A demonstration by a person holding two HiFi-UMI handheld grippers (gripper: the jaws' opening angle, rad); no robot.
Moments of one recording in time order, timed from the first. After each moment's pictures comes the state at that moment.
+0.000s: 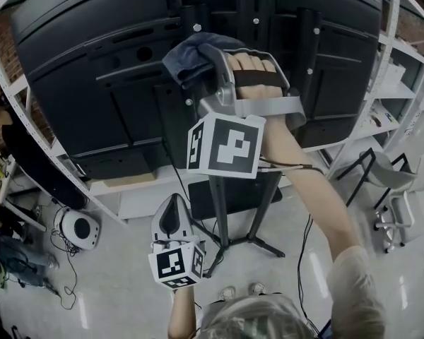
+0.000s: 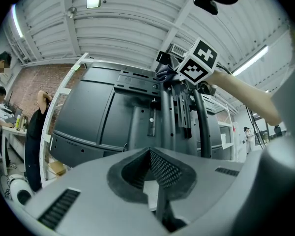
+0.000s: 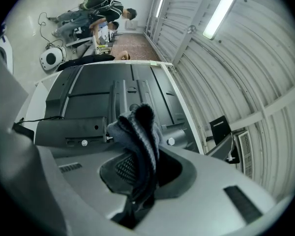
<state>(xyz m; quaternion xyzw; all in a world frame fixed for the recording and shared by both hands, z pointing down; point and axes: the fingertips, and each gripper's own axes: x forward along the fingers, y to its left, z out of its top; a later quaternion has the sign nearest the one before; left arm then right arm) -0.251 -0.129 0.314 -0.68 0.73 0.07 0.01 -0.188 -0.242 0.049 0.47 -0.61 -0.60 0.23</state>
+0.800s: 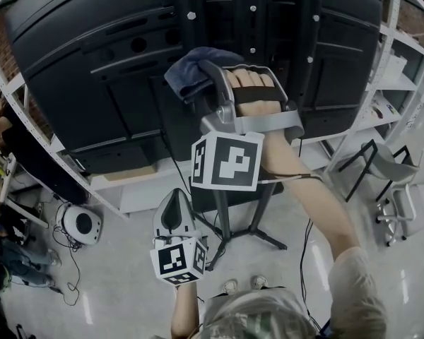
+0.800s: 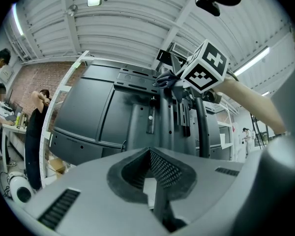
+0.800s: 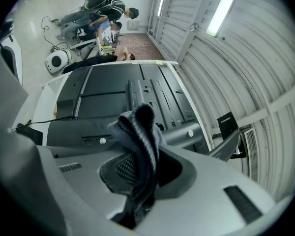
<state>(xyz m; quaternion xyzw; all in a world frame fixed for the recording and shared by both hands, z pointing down) -0.245 -0.128 0.323 -0.68 0.73 0.07 0.00 -0.184 -0.238 0.097 0.45 -0.63 -0.58 0.25</state>
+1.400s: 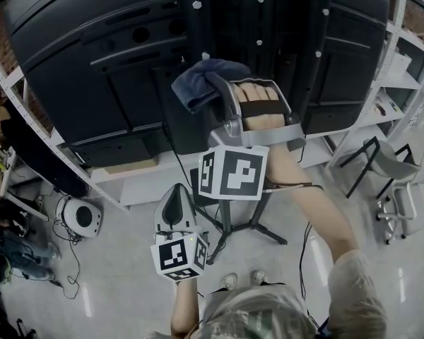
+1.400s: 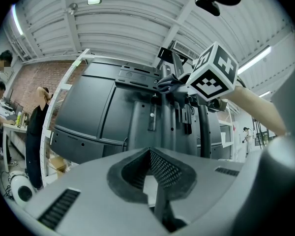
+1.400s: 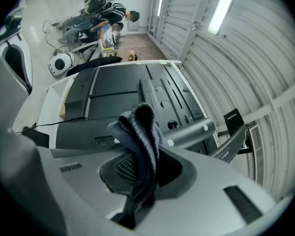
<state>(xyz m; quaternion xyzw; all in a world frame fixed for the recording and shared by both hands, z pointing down) -0.248 -0.131 0.329 -0.68 0.73 0.06 -0.01 -0.186 -0.238 0.136 0.44 -0.65 -0.57 0.26</state>
